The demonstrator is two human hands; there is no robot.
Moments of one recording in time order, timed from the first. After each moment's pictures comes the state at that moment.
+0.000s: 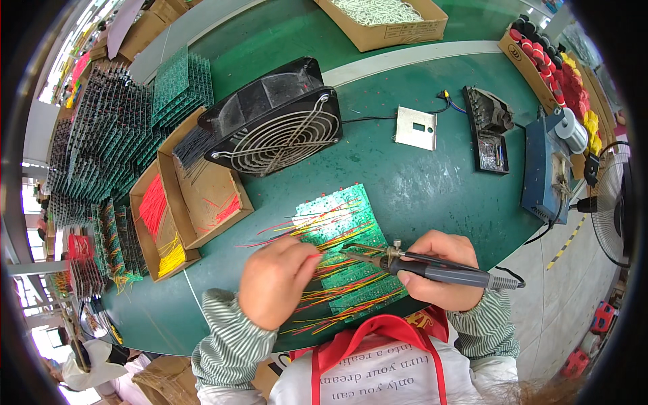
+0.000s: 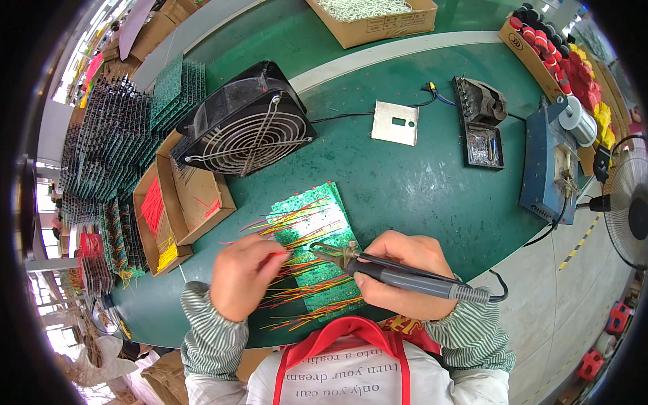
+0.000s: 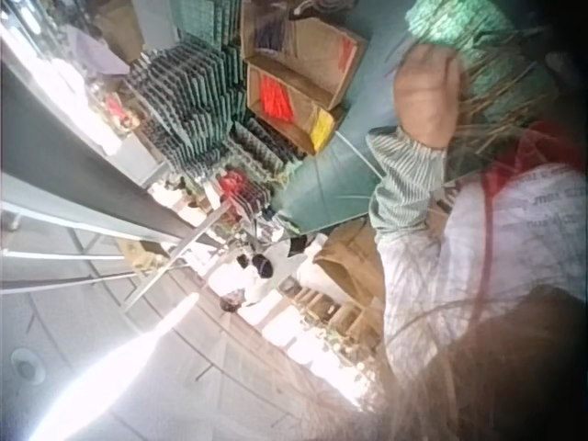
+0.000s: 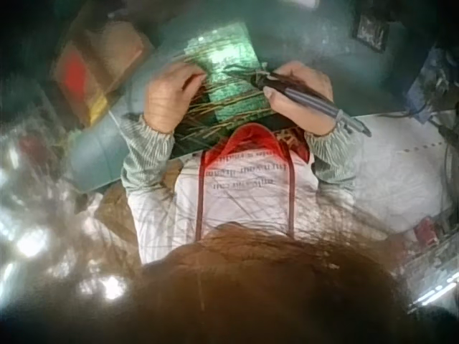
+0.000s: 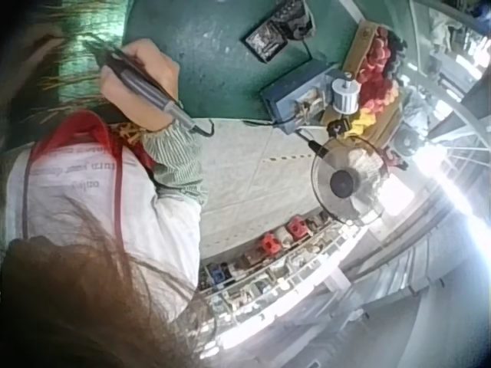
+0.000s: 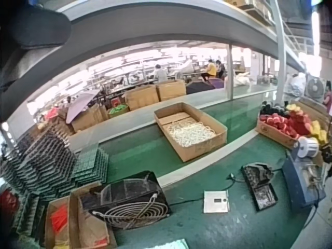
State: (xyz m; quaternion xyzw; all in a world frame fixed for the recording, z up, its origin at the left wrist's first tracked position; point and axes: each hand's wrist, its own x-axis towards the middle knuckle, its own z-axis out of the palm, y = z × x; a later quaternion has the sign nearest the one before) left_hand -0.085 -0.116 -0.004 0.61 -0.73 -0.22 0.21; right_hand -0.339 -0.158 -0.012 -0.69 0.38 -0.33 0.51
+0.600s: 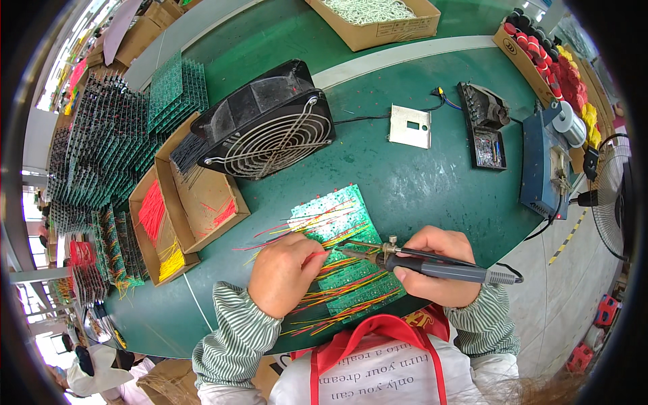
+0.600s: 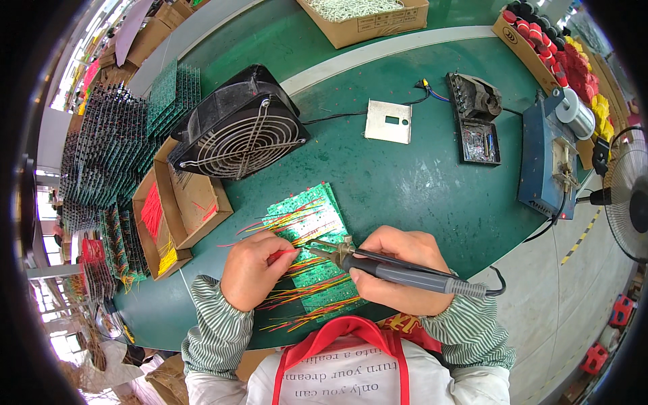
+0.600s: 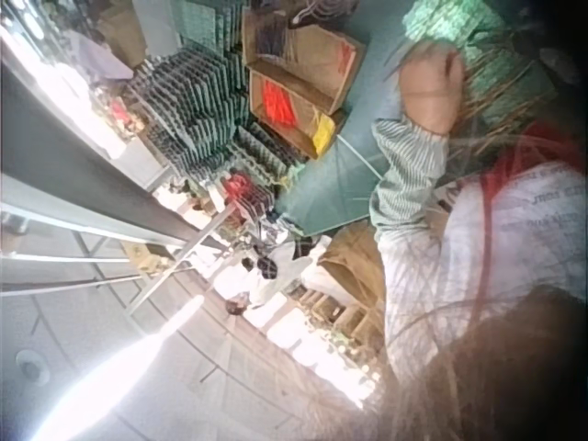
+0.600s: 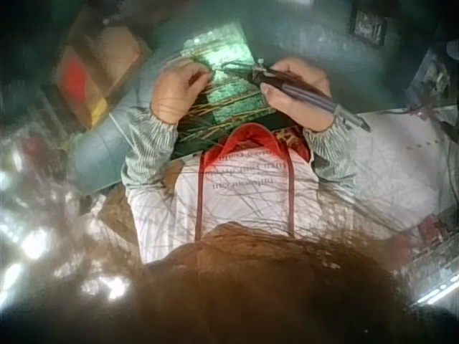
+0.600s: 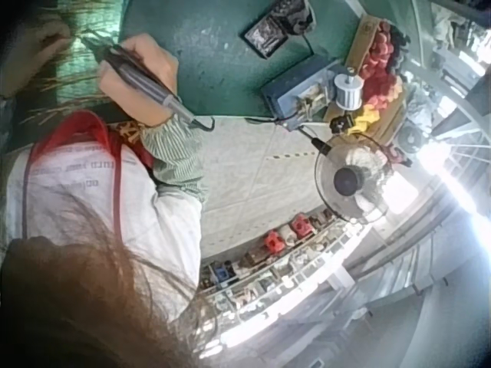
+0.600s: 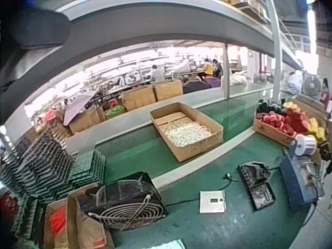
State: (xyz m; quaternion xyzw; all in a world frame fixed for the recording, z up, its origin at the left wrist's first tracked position) left_hand -0.089 -0.124 -0.017 0.62 -0.72 -0.27 0.17; right_hand -0.339 -0.161 -0.015 -0.69 0.38 -0.34 0.51
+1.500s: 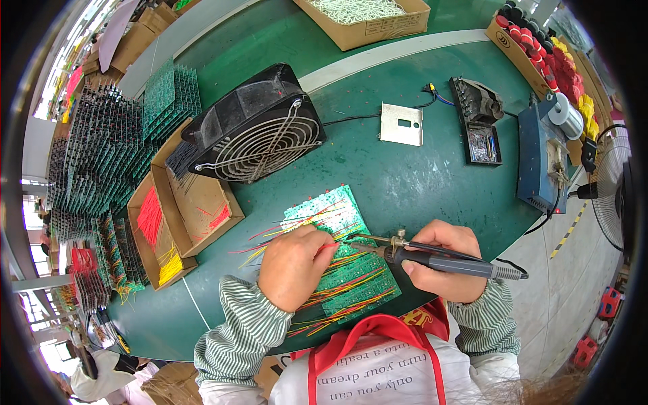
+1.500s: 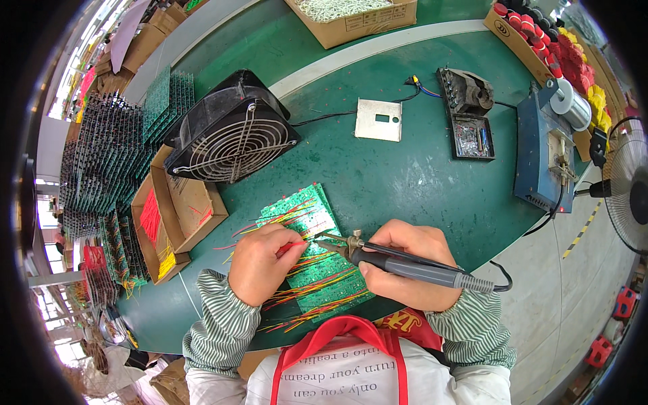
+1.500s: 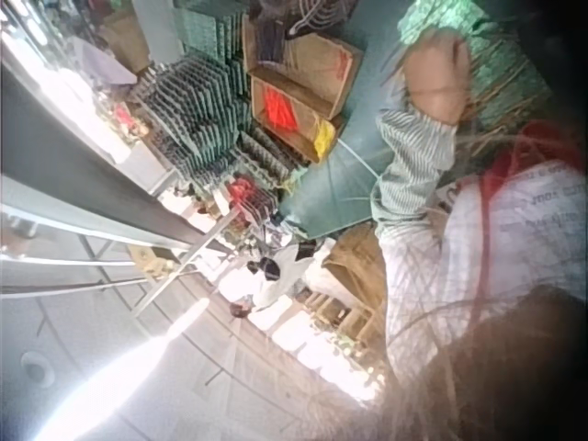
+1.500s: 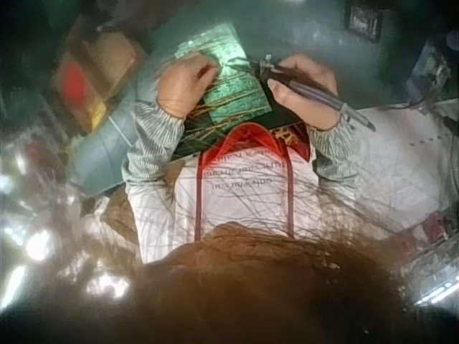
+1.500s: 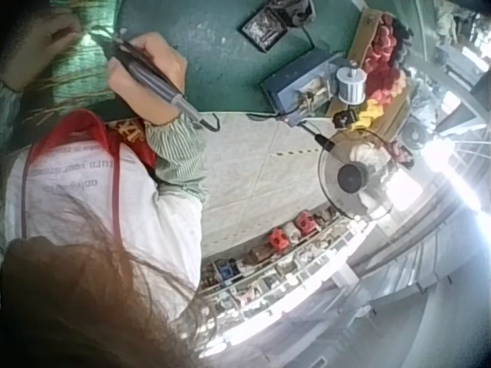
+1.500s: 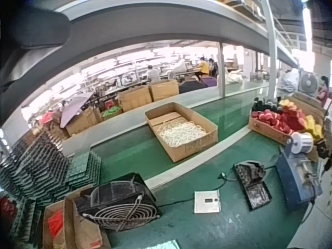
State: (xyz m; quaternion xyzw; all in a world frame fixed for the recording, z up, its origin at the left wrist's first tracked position) left_hand -0.110 -0.139 -0.023 0.60 -0.74 -0.26 0.18; right_hand -0.355 -0.163 -0.012 -0.68 0.42 -0.34 0.50
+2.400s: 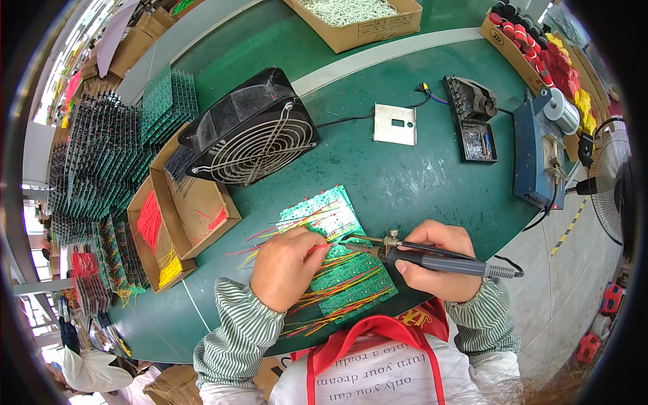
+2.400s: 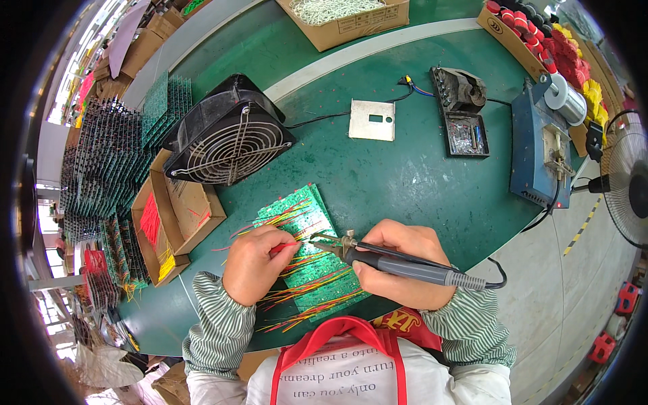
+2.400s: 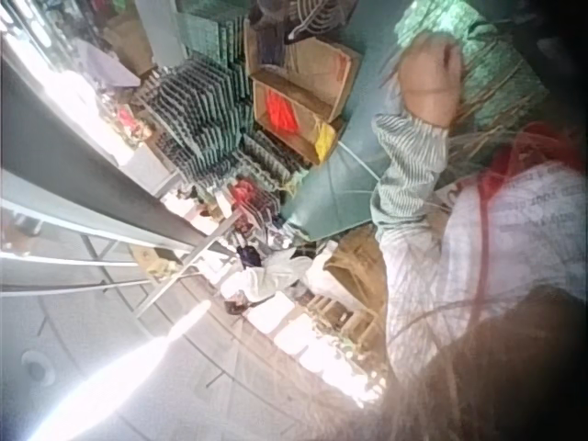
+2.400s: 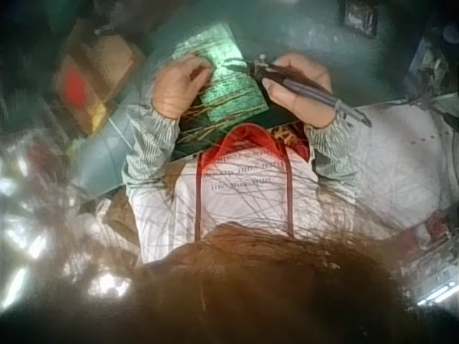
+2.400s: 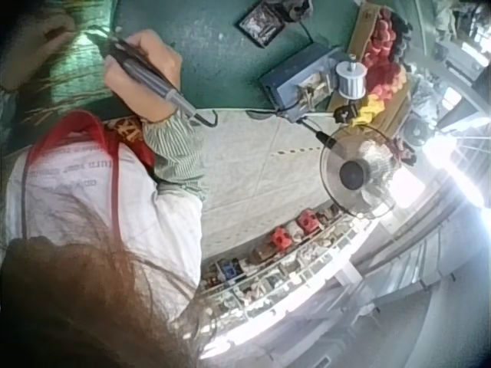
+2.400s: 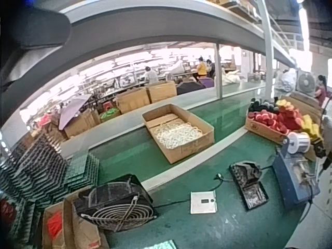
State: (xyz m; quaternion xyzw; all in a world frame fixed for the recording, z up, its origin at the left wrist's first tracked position) left_hand -0.106 -0.138 -0.023 0.60 -0.73 -0.26 0.18; right_hand -0.356 -0.159 -0.015 -0.67 0.42 -0.34 0.51
